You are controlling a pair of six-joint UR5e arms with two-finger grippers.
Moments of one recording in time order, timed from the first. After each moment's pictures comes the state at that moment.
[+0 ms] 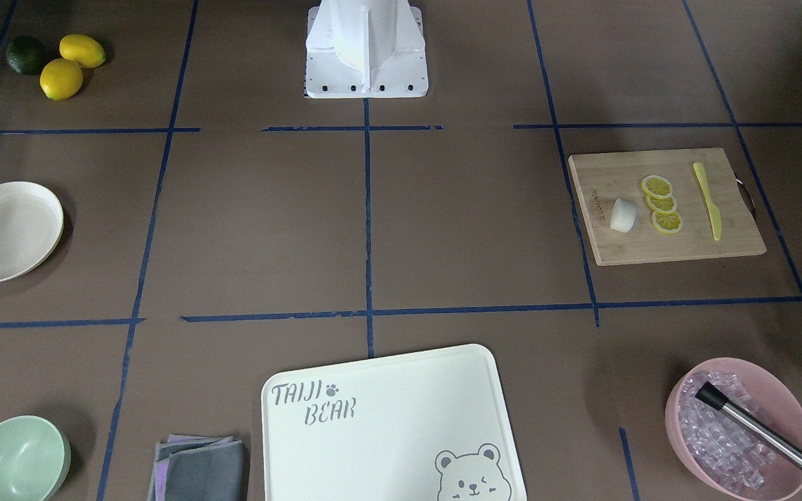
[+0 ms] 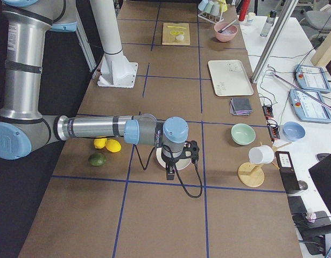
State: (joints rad) left arm -1.55 -1.39 -1.84 -1.49 -2.37 0.08; right arm 1.54 -1.74 1.83 -1.69 2.37 -0.09
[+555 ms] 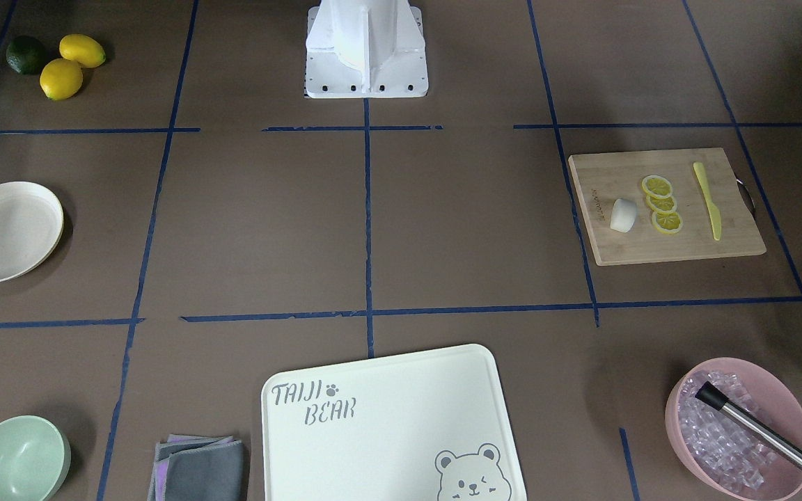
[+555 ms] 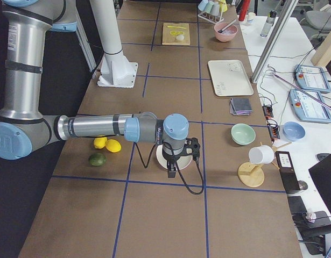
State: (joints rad) left arm -1.54 -1.39 -1.86 -1.48 -2.37 0.07; right arm 1.54 -1.74 1.84 -1.69 2.37 -0.09
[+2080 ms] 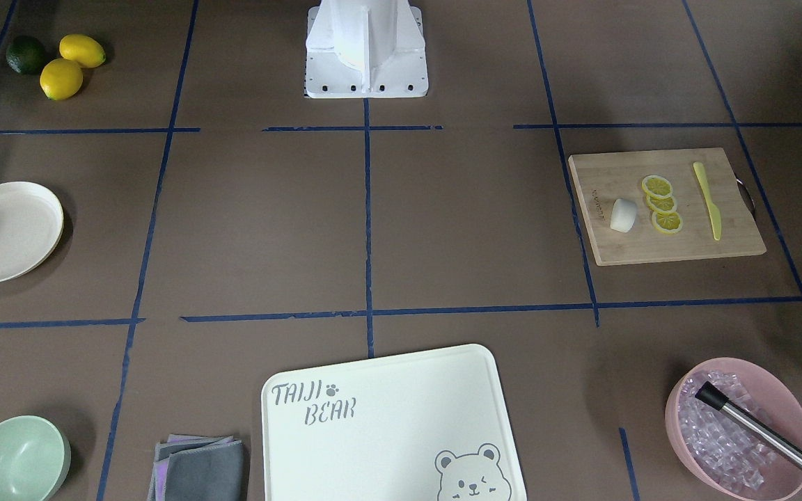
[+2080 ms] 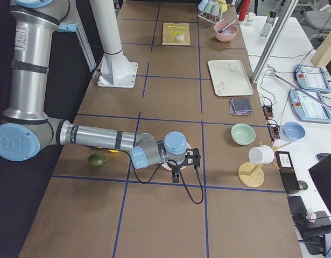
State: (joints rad) left arm -1.54 -1.38 -1.86 -1.48 -2.36 0.07; right arm 1.35 -1.74 1.55 -1.05 2.40 0.36
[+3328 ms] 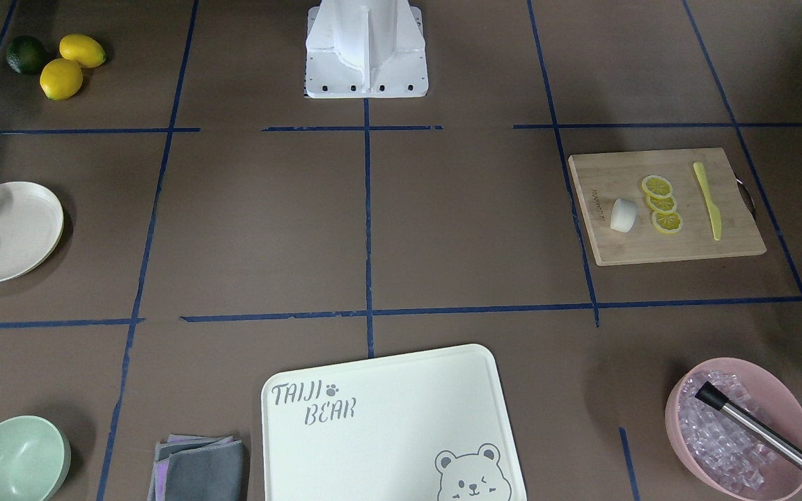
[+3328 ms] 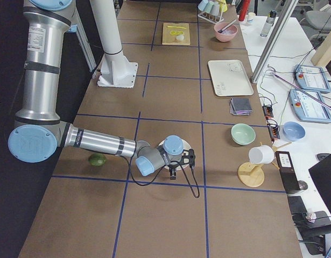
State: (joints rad) left arm -1.54 -1.38 -1.86 -1.48 -2.36 0.07; right arm 1.17 -1.72 1.43 -0.82 2.35 0.55
